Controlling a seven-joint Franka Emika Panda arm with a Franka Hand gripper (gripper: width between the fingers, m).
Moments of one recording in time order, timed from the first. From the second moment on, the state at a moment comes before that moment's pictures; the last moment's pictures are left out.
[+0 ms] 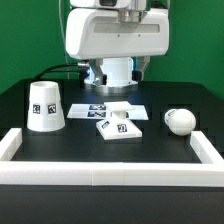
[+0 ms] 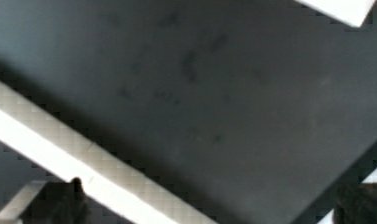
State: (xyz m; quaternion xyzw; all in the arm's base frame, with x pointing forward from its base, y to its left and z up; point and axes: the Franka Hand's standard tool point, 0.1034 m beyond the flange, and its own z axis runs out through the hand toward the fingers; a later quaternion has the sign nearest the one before) arm 0.544 -0.010 0.135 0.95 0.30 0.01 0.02
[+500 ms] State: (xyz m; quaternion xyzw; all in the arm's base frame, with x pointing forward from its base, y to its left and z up) arm 0.543 -0.006 0.132 0.99 0.14 0.01 0.01
